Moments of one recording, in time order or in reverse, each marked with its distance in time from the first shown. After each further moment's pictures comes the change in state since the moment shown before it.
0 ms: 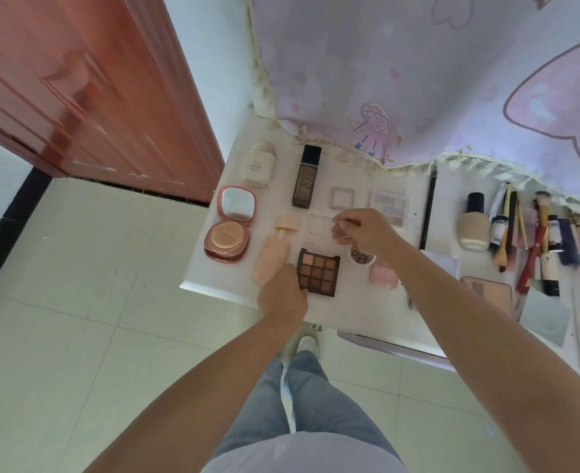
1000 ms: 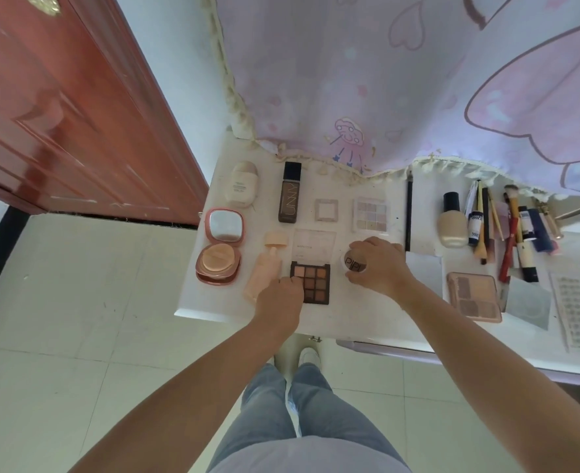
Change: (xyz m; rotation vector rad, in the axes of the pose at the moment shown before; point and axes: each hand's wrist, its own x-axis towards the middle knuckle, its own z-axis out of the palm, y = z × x) left_hand 0.010 -0.001 -0.015 0.451 -0.103 0.382; right_hand -0.038 0.031 -0.010 -0.822 0.137 -0.028
